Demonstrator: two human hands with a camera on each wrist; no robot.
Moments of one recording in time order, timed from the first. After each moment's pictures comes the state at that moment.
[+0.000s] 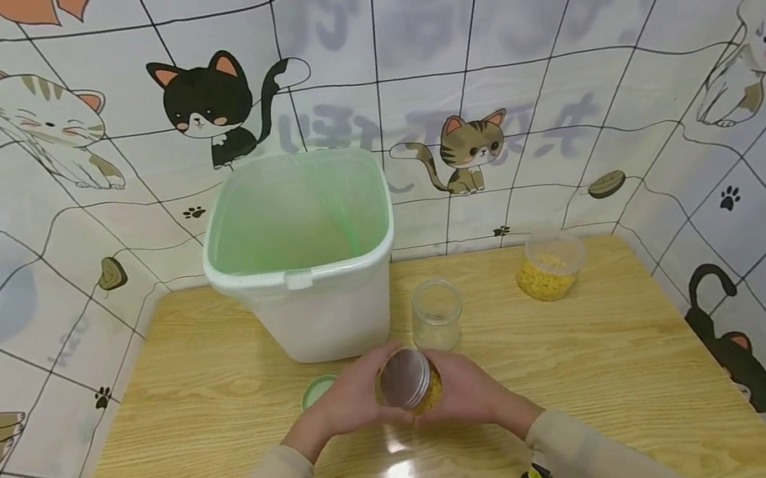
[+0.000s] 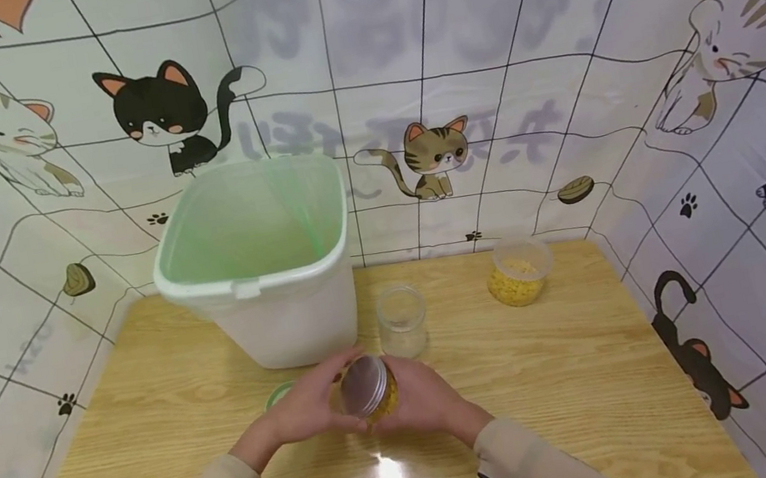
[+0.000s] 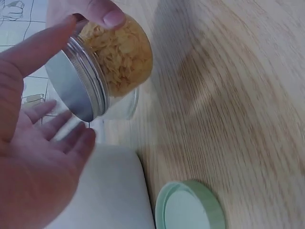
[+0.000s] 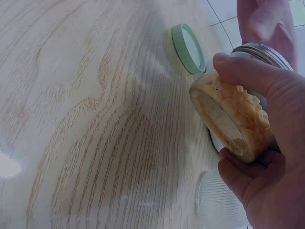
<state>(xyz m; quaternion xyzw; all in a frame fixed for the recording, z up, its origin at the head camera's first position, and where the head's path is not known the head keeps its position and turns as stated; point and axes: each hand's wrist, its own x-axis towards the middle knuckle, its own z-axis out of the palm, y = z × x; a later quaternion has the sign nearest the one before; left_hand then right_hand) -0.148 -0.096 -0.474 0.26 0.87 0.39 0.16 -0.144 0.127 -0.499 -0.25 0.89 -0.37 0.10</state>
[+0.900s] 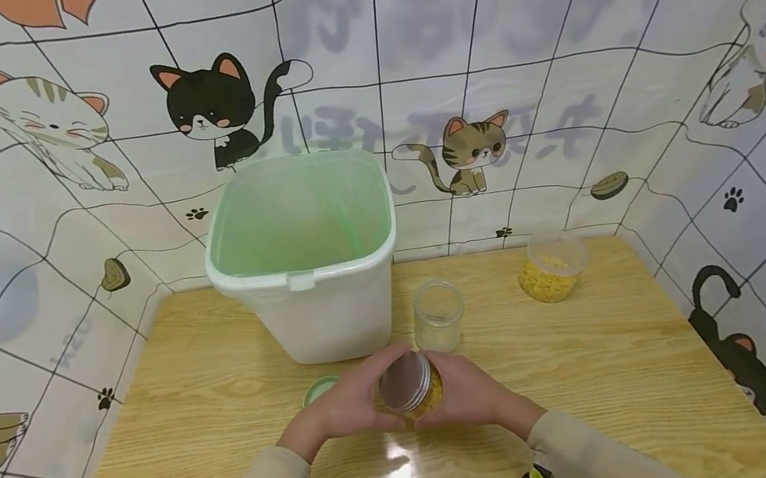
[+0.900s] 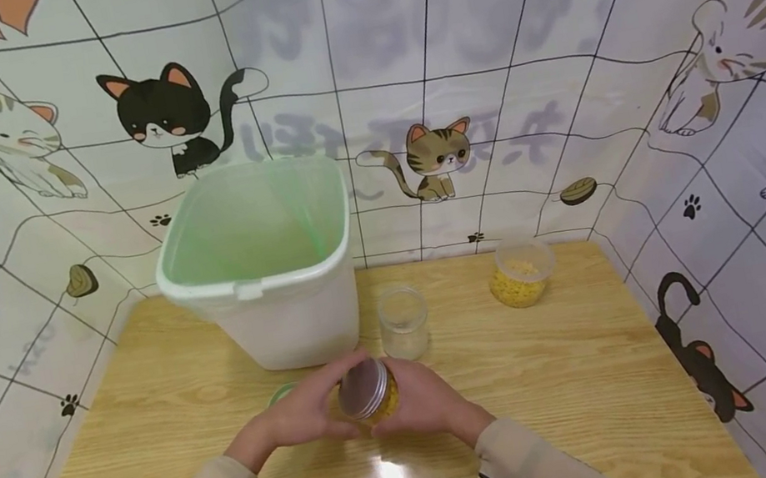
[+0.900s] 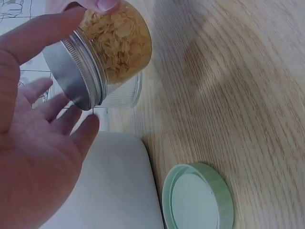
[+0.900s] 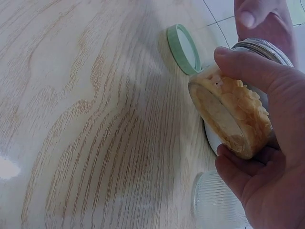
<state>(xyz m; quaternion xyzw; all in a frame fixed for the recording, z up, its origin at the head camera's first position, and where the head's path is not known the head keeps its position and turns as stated) -0.150 -0.103 -0.469 0.33 0.84 0.40 0.18 -0.145 0.125 -0.493 -0.26 0.87 -0.40 0.13</state>
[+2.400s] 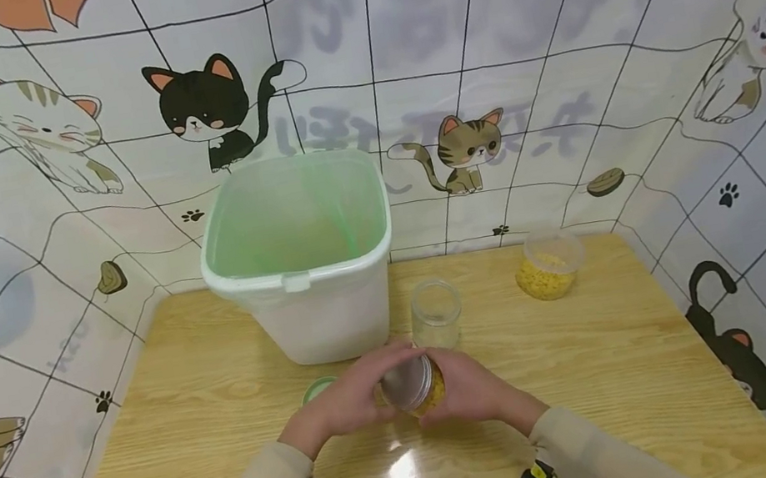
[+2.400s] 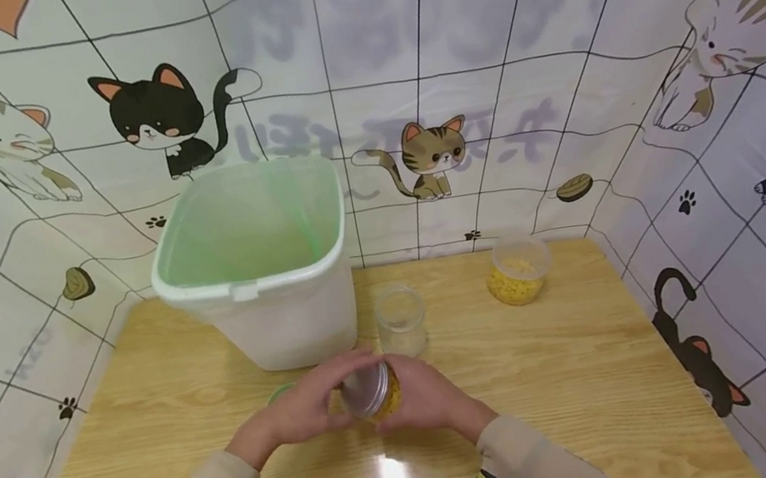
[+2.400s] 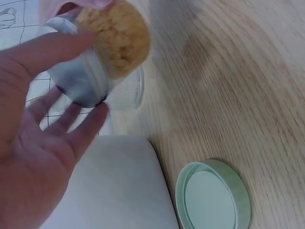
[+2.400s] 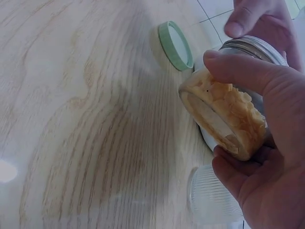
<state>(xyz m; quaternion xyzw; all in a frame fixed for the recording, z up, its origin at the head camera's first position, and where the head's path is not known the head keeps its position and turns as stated) -0.153 -0.096 -0.462 0.36 0.85 0.35 0.15 -0.146 0.132 -0.490 -0.25 0.87 -0.39 0.14</state>
